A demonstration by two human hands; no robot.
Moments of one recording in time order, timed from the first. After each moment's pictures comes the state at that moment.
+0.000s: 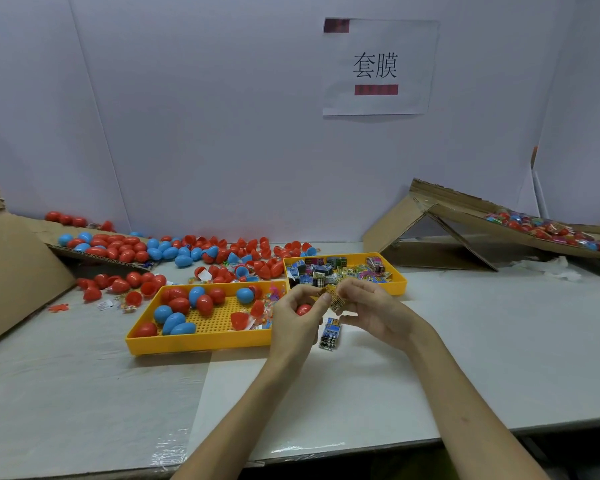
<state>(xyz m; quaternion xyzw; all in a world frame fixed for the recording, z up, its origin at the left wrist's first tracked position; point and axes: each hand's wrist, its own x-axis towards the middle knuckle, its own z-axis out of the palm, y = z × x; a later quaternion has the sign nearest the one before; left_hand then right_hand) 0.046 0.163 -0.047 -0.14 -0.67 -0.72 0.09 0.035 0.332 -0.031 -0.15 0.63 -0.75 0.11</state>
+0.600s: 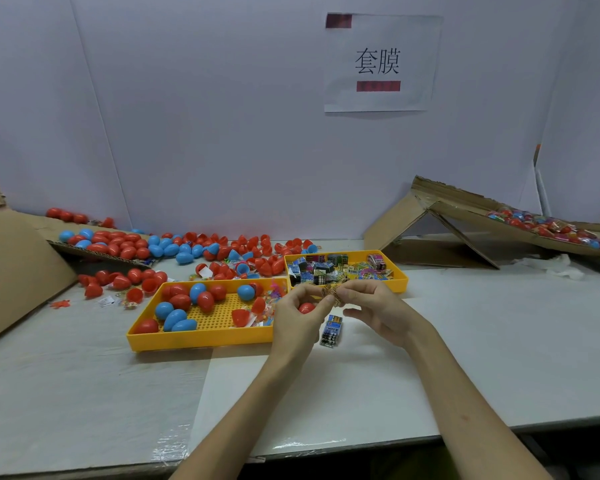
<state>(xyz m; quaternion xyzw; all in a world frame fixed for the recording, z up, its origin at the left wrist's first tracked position) 0.046 0.165 -0.047 -0.13 -0.70 -0.70 0.09 0.034 0.331 -0.032 -0.12 0.67 -0.73 0.05</state>
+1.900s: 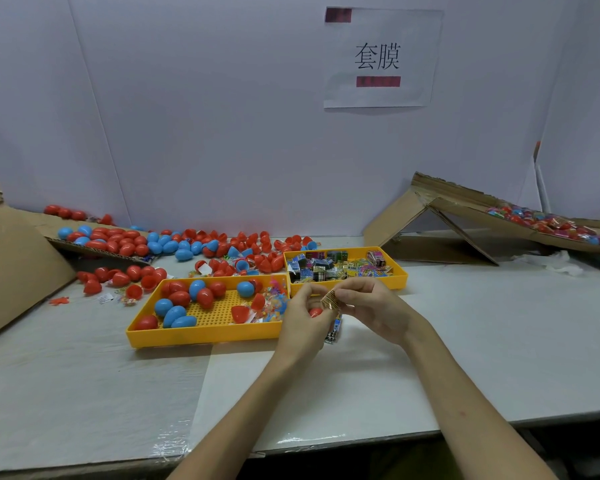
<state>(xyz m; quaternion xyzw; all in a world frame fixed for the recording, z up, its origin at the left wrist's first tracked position) 0.053 0.168 -0.047 -0.15 -0.72 -0.67 0.03 0.038 0.325 -0.032 -0.18 0.64 -0.74 0.05</state>
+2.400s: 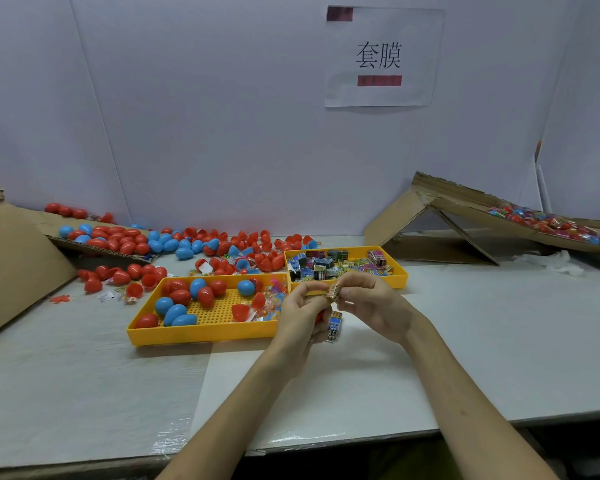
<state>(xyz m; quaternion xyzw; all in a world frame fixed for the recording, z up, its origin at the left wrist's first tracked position) 0.052 0.163 -0.041 -0.13 -0.60 -0.79 -0.08 0.039 0.324 -0.029 -0.19 0.61 -0.77 0.06</state>
